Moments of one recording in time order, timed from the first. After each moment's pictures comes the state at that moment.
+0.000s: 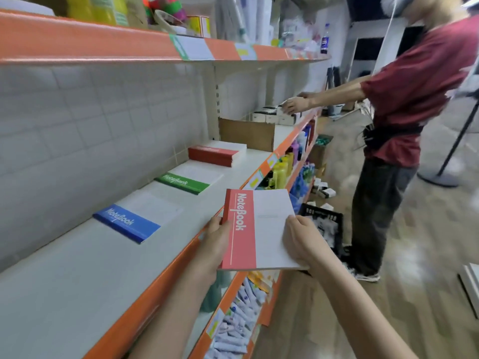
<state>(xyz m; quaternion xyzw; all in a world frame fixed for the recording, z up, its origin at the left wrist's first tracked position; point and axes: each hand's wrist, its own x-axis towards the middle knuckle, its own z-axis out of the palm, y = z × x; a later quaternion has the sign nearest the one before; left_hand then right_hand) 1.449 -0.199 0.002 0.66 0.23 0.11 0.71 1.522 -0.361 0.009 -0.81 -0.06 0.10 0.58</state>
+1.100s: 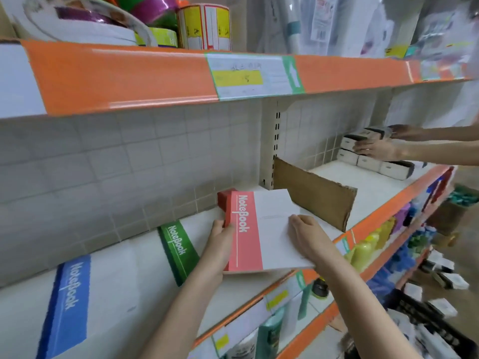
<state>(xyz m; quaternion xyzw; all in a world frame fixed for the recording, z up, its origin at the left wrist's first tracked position) 1.720 -0.103 0.040 0.59 0.36 0.28 0.67 1.870 -0.198 0.042 -0.77 -0.28 0.22 0.52</state>
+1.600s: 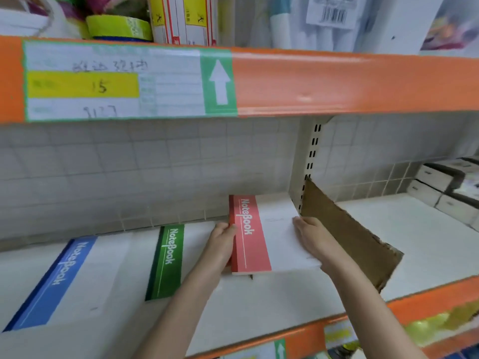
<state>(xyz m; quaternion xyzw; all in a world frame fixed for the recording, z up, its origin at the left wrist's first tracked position) 1.806 -0.063 0.030 0.49 0.49 0.39 0.61 1.987 -0.115 0.049 -0.70 -0.43 0.34 0.46</state>
